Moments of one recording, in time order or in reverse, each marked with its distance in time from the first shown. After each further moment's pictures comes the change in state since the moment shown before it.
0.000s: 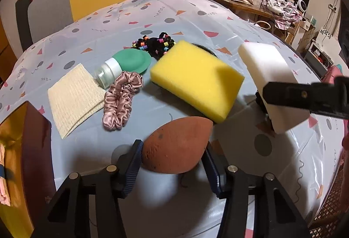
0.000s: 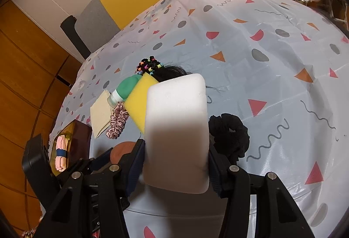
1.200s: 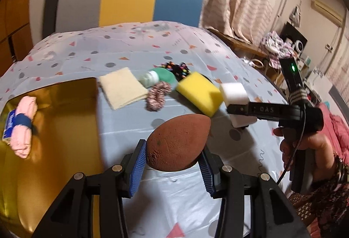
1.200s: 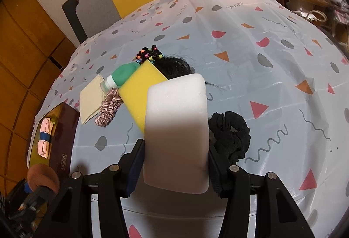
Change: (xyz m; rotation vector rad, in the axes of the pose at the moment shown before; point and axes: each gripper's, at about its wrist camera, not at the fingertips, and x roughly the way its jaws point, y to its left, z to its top) left arm -0.125 0.057 -0.058 -0.183 -0.175 -0.082; right arm 0.010 0.017 -0.008 -0.124 0.013 -0.093
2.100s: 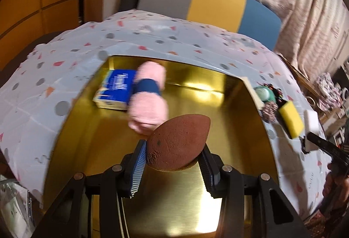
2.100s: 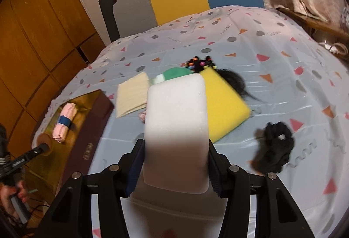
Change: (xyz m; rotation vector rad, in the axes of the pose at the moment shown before) left arm -0.053 0.195 -0.039 -0.321 -0.016 0.280; right arm -0.007 0.071 -0.027 -0.168 -0.115 0.107
